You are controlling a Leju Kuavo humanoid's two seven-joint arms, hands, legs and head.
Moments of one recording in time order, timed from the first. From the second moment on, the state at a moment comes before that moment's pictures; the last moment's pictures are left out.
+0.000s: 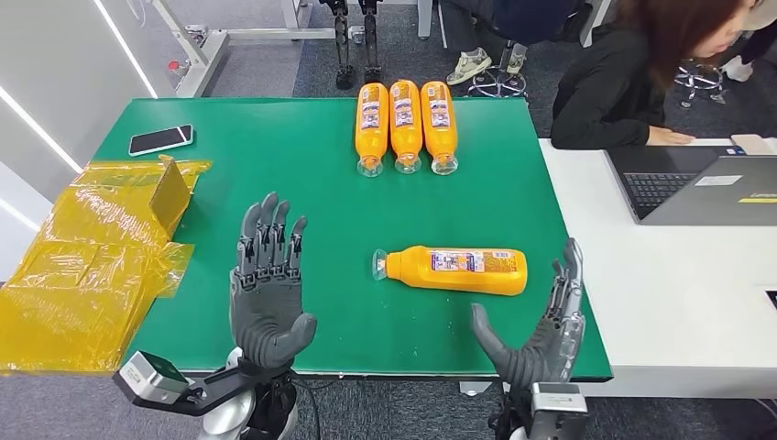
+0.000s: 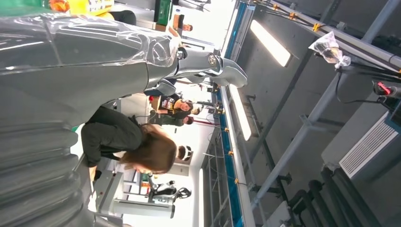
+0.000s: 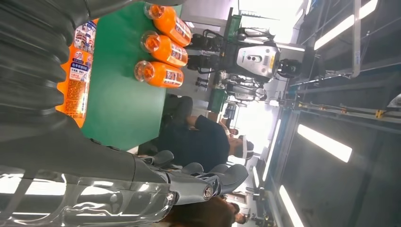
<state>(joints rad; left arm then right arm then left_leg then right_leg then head) -0.07 -0.22 -0.45 -1.29 0.03 -0.20 -0.70 0.11 0.12 0.28 -1.68 0.31 -0.45 -0.69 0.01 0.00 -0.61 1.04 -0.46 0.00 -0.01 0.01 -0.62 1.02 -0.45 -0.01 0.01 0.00</state>
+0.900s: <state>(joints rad) -0.07 -0.24 -0.45 -1.26 0.02 -0.24 -0.70 -0.14 -0.08 0.28 -1.48 1.29 -0.50 -0.23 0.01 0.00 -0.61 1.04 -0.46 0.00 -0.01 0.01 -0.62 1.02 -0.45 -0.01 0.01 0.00</state>
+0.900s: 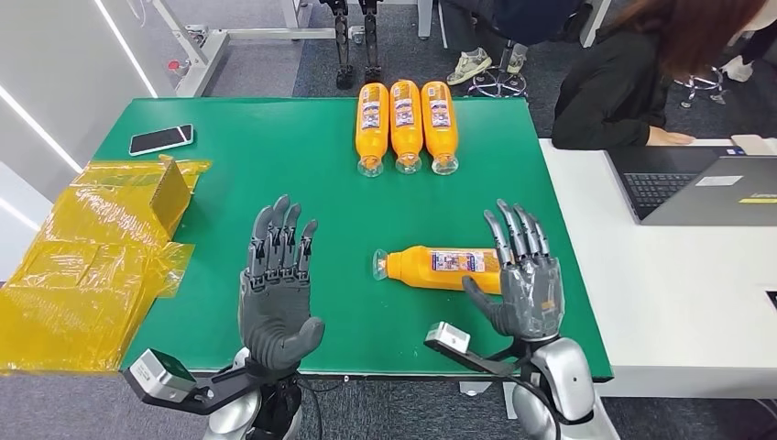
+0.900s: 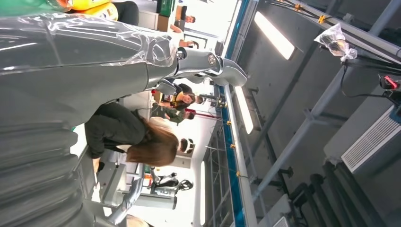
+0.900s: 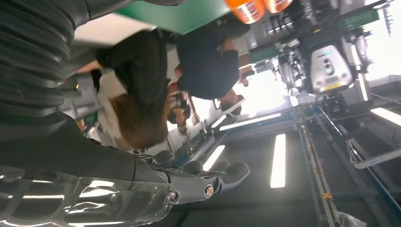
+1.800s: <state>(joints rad) -0.07 -0.24 -0.45 -1.24 0.03 -0.26 -0.70 -0.92 -0.18 0.54 -0.61 0.92 0.36 -0.41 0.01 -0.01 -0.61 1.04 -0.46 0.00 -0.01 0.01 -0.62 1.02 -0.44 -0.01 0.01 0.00</state>
